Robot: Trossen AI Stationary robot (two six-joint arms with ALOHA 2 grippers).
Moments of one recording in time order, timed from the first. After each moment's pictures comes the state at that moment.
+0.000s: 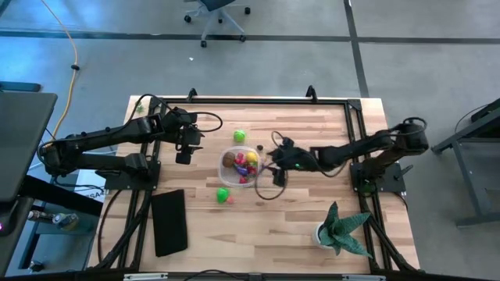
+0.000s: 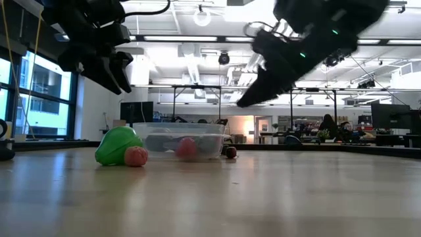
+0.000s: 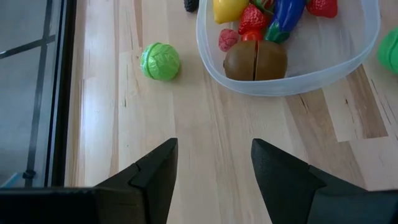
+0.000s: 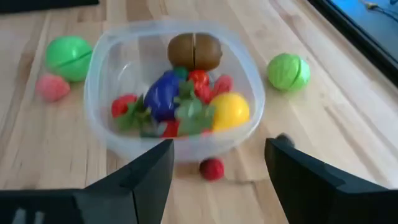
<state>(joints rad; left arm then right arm) 0.56 0.96 0.68 -0.63 0.08 0.62 0.04 1.53 0.72 0.21 0.28 0.08</state>
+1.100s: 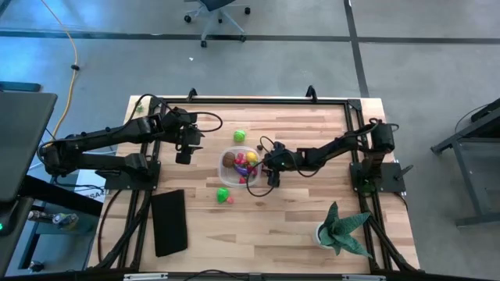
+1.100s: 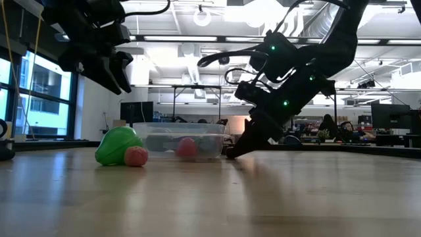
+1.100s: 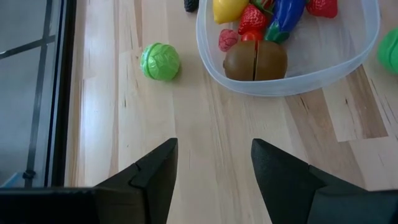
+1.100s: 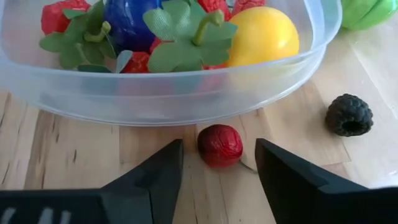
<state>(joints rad) 0.56 0.96 0.68 -0.63 0.08 0.62 -0.05 1.85 0.74 0.38 0.13 0.00</state>
